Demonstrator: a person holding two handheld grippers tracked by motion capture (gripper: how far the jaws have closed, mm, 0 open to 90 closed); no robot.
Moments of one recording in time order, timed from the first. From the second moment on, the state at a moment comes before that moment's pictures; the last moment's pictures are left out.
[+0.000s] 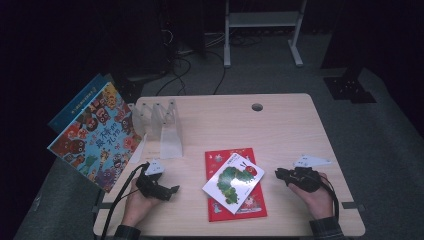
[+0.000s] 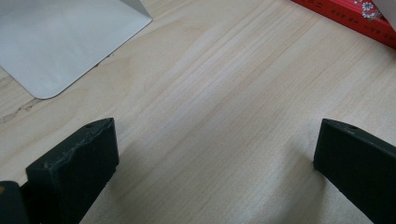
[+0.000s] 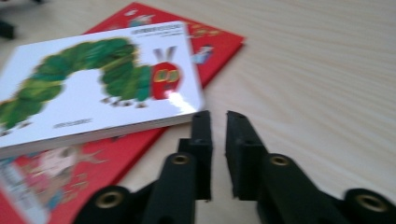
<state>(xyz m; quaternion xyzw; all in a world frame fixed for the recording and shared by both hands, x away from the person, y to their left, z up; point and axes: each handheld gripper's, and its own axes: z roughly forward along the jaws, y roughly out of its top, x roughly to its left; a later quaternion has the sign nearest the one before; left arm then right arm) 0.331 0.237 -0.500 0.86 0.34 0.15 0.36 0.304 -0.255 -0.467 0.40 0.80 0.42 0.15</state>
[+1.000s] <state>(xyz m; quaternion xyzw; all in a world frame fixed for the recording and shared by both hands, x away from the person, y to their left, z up) 0.332 0.236 -0.500 0.86 0.33 0.15 0.36 0.274 -0.179 -0.482 0.29 0.86 0.43 0.06</state>
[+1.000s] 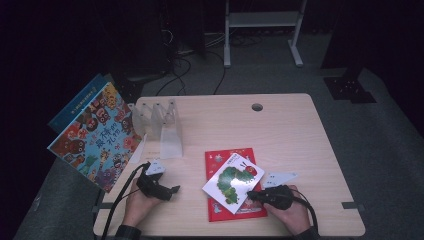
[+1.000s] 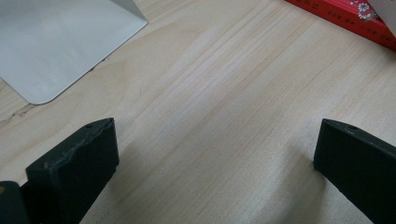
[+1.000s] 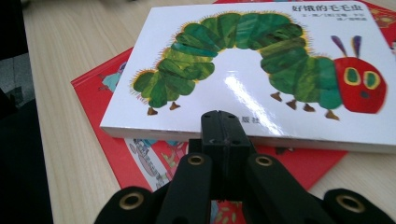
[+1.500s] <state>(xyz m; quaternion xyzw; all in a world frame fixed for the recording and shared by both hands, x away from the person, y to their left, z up) 0.332 0.236 -0.500 0.86 0.33 0.15 0.36 0.282 -0.148 -0.484 0.28 0.86 0.43 0.07</state>
